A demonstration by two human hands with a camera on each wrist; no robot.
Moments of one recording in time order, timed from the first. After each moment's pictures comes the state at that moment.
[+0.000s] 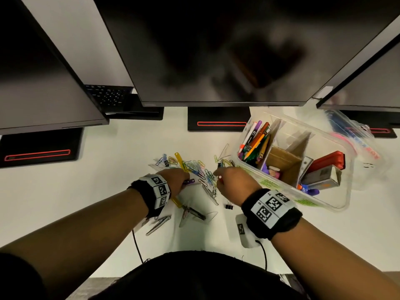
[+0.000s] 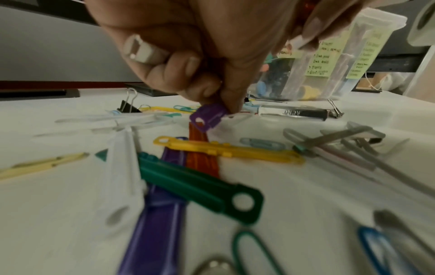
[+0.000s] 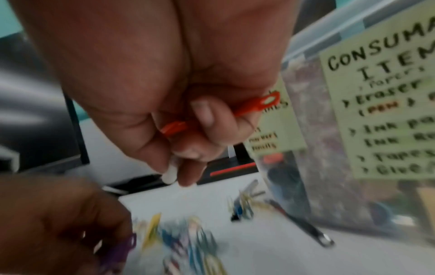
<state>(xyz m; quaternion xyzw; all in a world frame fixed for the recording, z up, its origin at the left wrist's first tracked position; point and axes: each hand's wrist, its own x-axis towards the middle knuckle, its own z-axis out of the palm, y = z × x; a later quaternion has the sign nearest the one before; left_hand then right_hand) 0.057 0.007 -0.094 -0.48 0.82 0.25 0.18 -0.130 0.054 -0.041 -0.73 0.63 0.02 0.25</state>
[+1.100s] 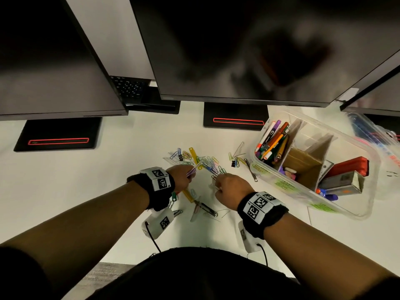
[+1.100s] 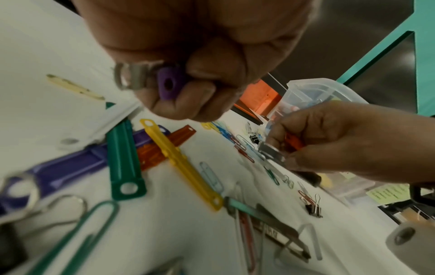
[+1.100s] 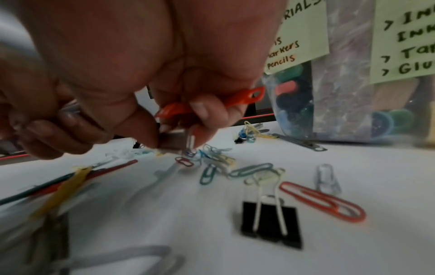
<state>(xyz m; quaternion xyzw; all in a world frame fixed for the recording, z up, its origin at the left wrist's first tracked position) 0.072 0.017 -0.087 -0.62 0.61 0.48 0.07 -0.104 0.056 -0.088 -0.73 0.61 0.07 0.31</state>
